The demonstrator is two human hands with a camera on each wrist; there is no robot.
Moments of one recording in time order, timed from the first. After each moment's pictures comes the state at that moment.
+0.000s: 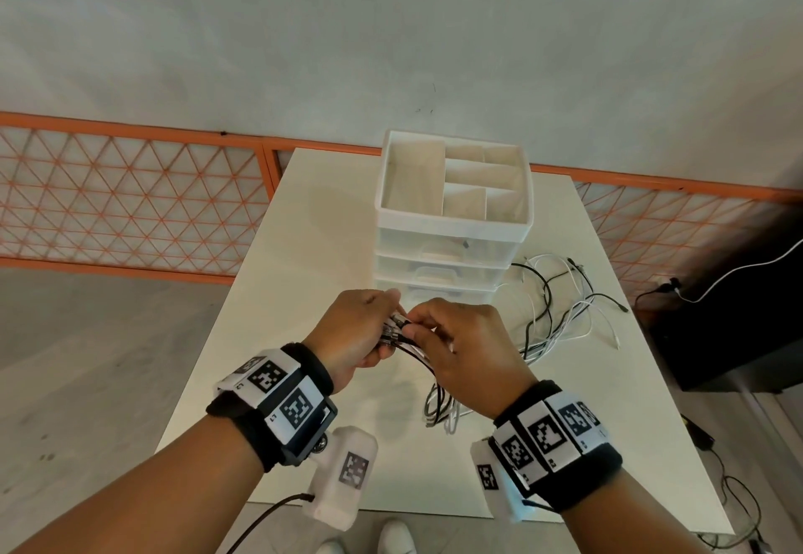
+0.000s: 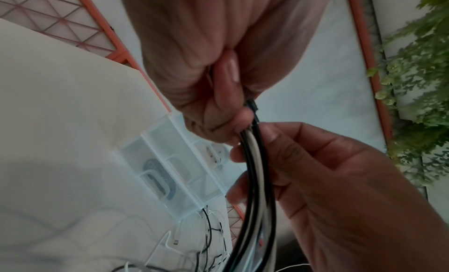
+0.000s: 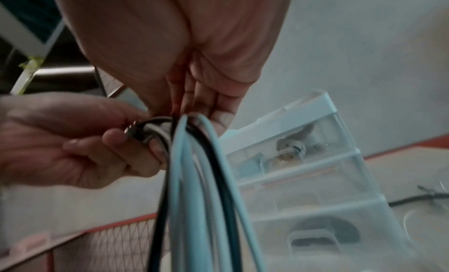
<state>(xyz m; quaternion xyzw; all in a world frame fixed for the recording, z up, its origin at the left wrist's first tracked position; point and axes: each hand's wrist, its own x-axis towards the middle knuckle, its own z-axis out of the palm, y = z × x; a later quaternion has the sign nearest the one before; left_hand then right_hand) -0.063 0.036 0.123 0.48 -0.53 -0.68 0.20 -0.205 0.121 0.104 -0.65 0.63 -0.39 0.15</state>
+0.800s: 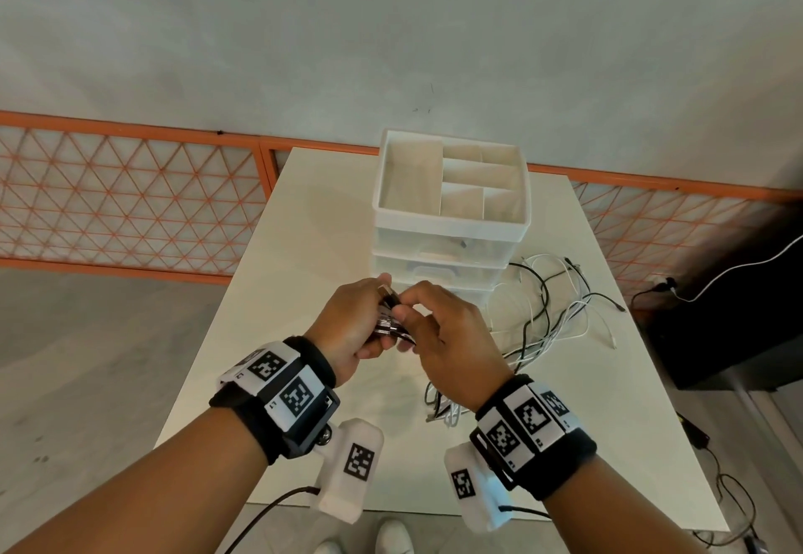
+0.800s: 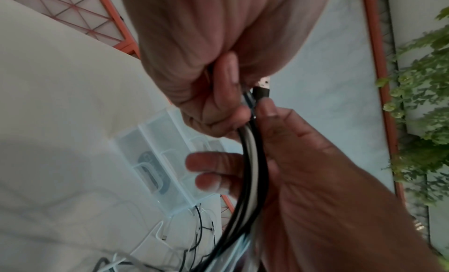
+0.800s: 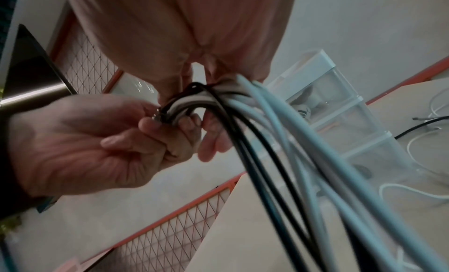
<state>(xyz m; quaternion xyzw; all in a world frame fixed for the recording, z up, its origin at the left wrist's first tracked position) -0.066 0.031 0.125 0.47 -0.47 -0.71 0.22 -0.195 0.107 0.098 -0.62 0.61 -0.45 0.20</state>
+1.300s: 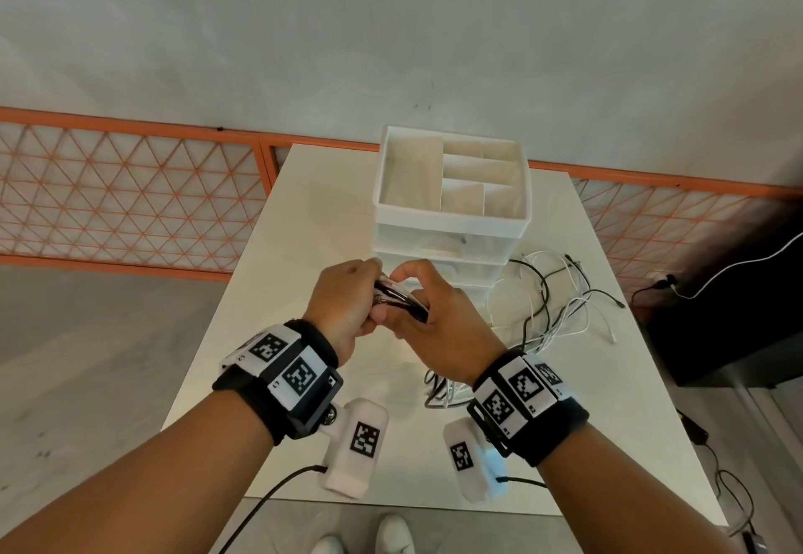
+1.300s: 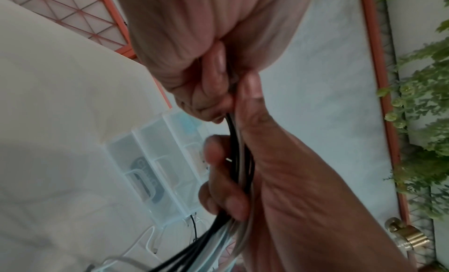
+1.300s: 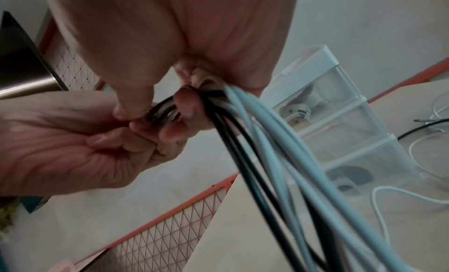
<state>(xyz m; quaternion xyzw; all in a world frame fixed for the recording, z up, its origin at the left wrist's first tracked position) -0.072 0.021 0.130 0.52 -0.46 -0.66 0.29 -0.197 0.095 0.111 -0.59 0.64 -0.37 0.32</state>
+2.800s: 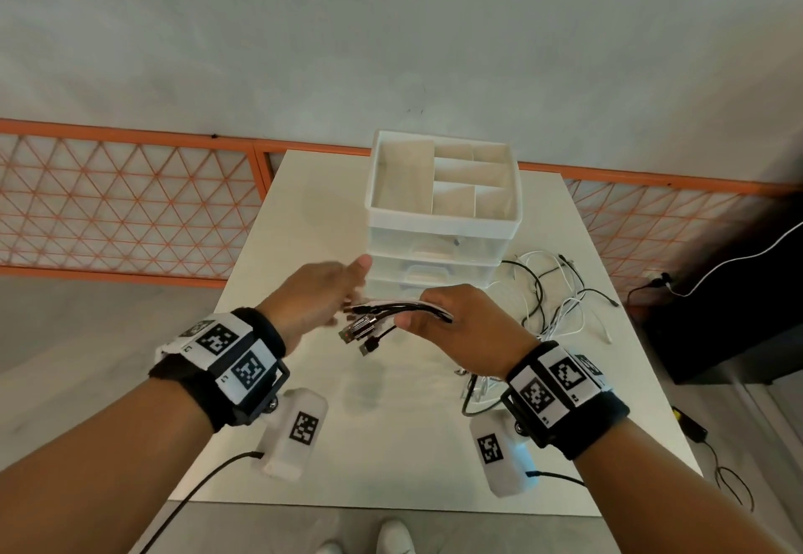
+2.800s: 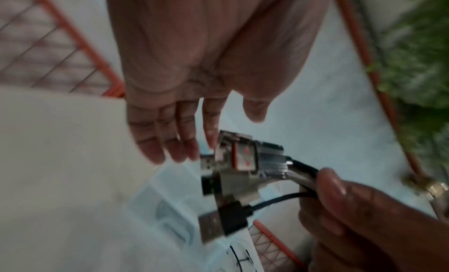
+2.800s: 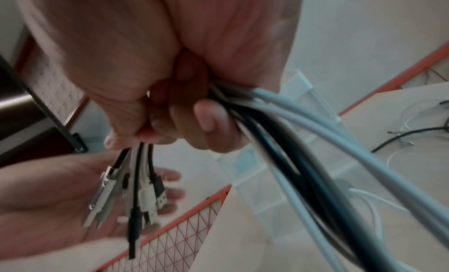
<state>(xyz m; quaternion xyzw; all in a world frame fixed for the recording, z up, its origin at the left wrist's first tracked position) -0.040 0.000 0.134 0.49 -0.66 -0.55 0.16 -0.226 0.109 0.132 -0.63 0.67 -0.26 0.30</state>
